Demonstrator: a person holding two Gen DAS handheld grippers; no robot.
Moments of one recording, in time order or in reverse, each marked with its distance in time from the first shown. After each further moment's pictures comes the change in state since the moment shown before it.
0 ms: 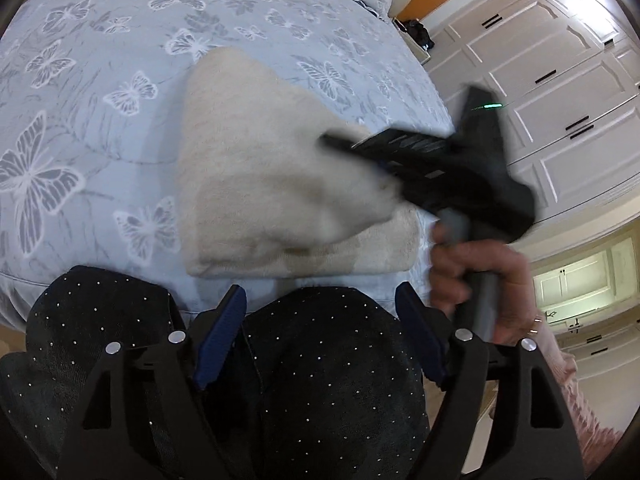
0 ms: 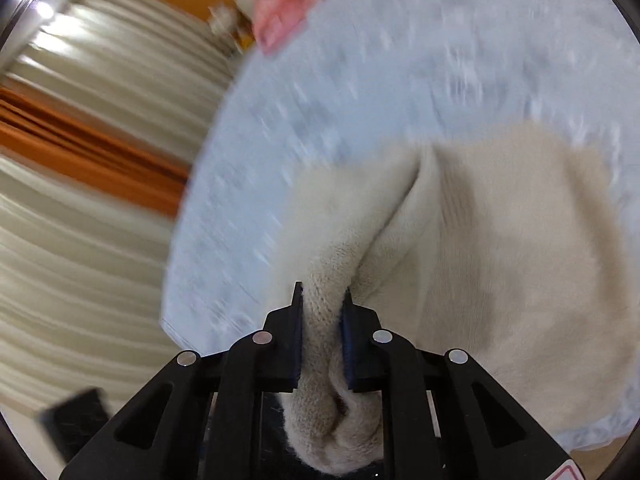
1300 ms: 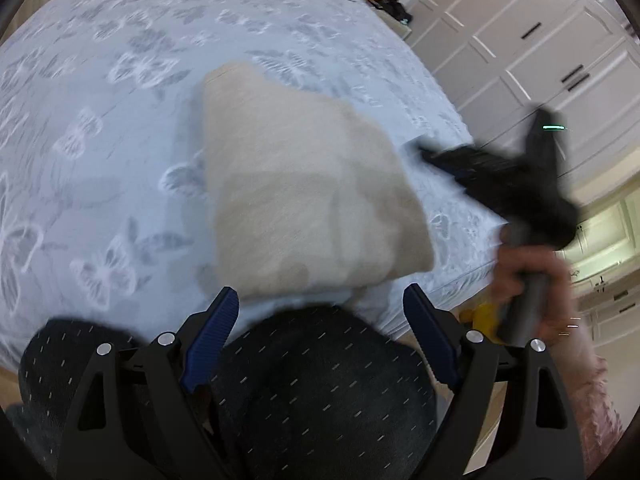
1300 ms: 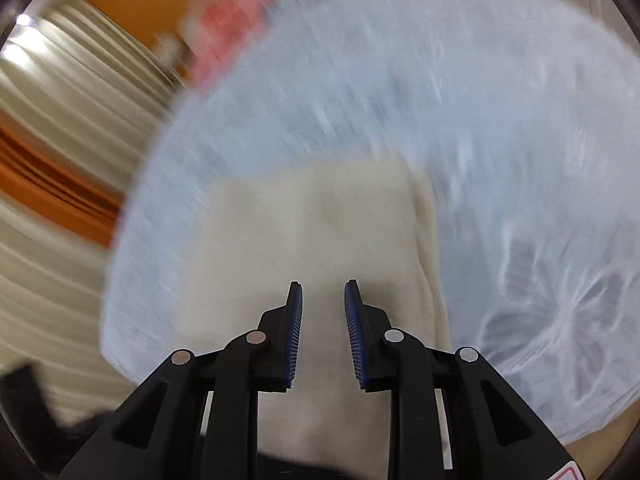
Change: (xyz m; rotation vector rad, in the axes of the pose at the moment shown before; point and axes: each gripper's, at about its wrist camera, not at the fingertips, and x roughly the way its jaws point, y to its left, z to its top) left arm 0.059 -0.055 0.013 0.169 0.027 0.045; right arm -0.026 -0.127 -0.002 0.060 0.022 -0.301
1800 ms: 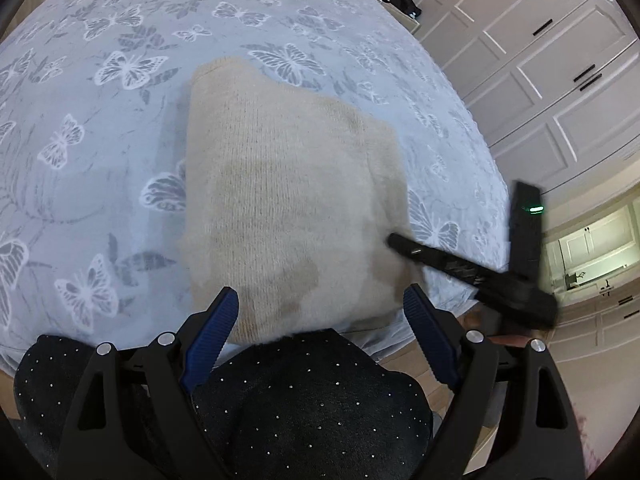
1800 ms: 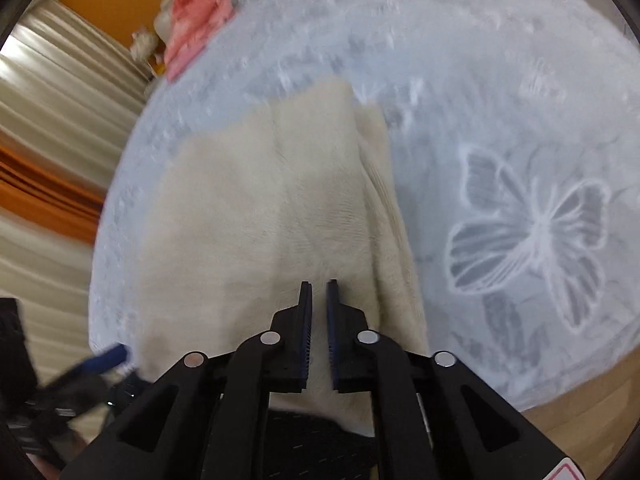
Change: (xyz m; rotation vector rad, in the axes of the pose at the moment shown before) left arm 0.026 -0.005 0.020 -0.023 0.031 0.045; right arm -0.043 -0.003 -0.036 0.032 -0.081 0.000
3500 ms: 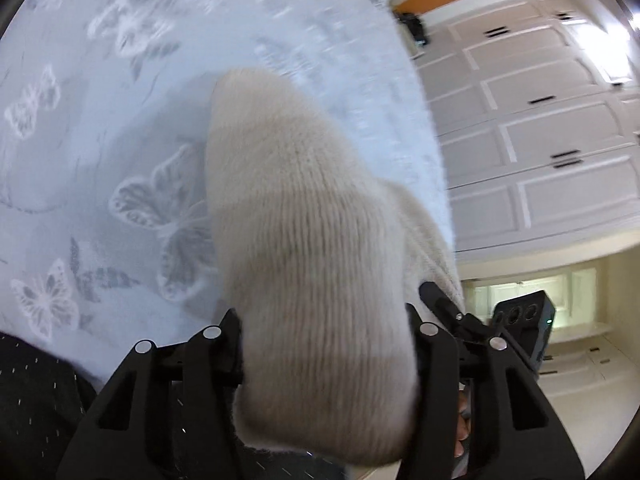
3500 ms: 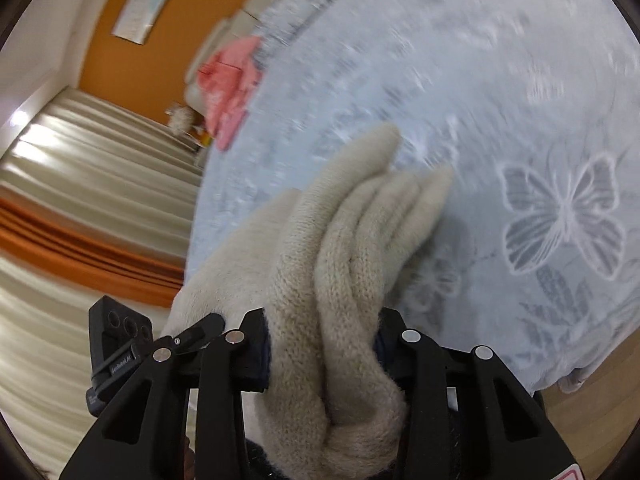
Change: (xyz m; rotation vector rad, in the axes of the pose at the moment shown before) left arm -0.006 0.034 0.059 -0.247 0.029 -0.277; right arm -0.079 0.021 -0.015 0.192 -0.138 0.262
